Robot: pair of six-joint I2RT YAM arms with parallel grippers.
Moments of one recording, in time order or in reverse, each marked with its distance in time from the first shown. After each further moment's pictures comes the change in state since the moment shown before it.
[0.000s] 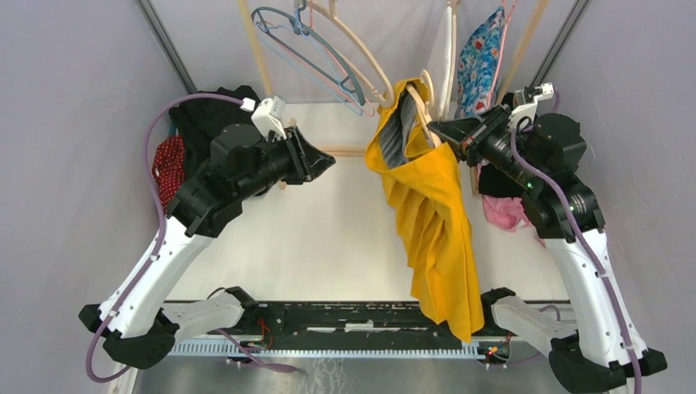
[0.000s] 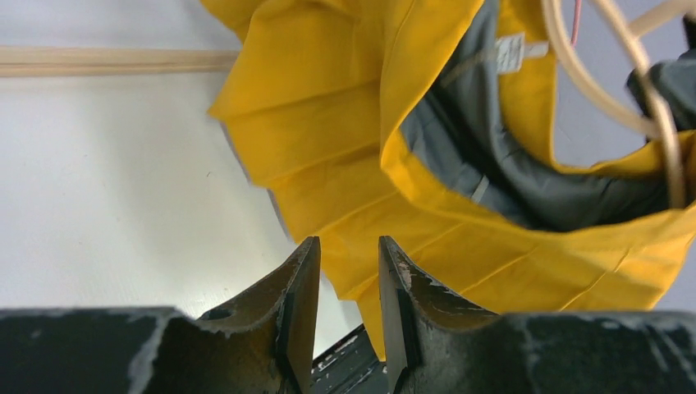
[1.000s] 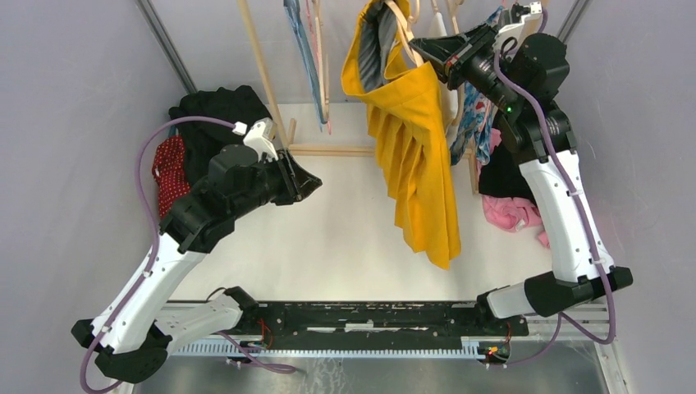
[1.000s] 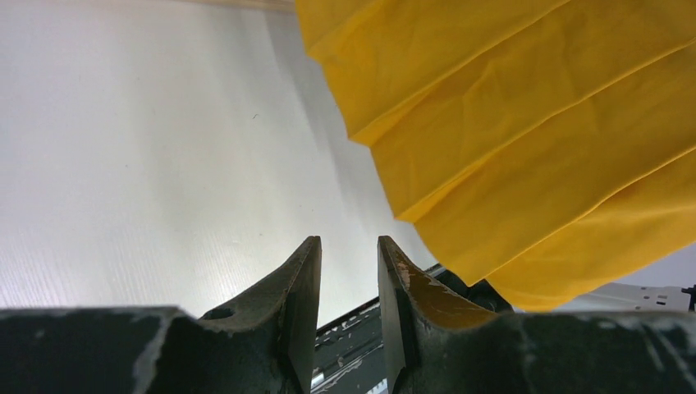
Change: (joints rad) left arm 0.000 -0.119 -0.129 -0.110 -0.067 -0.042; right arm -0.005 0.447 0.462 0.205 -0.036 0.054
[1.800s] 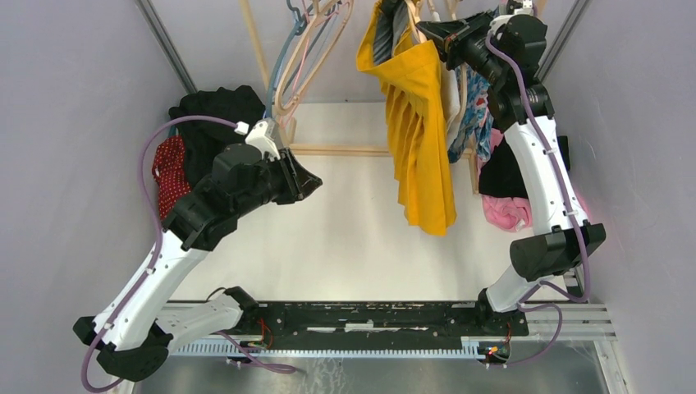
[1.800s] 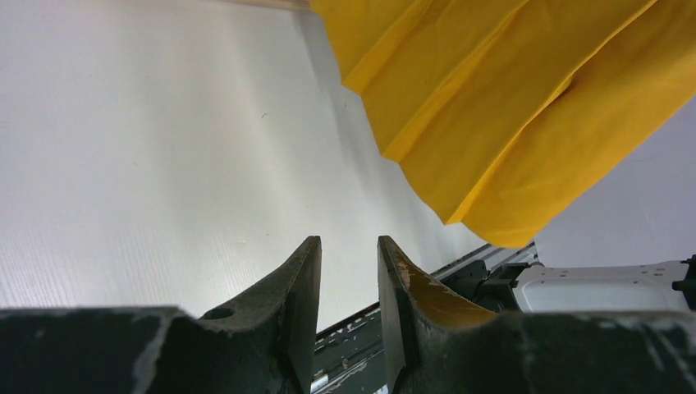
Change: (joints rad) left arm 0.000 0.010 -0.009 -0.006 -0.018 0.000; right arm -0.106 0.235 0.108 0.075 -0.001 0.086
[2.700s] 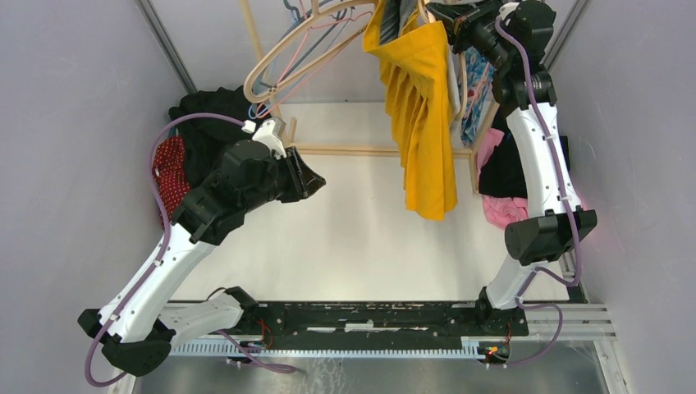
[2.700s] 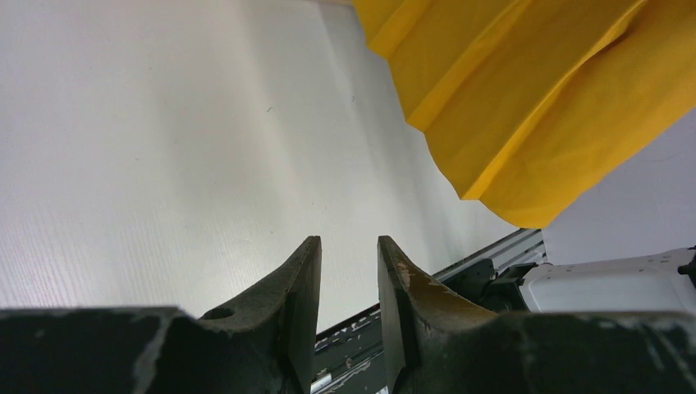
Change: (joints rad) left arm 0.000 0.045 0.000 0.004 0.000 0.000; right arm -0.062 0.116 0.157 0.024 -0.032 0.102
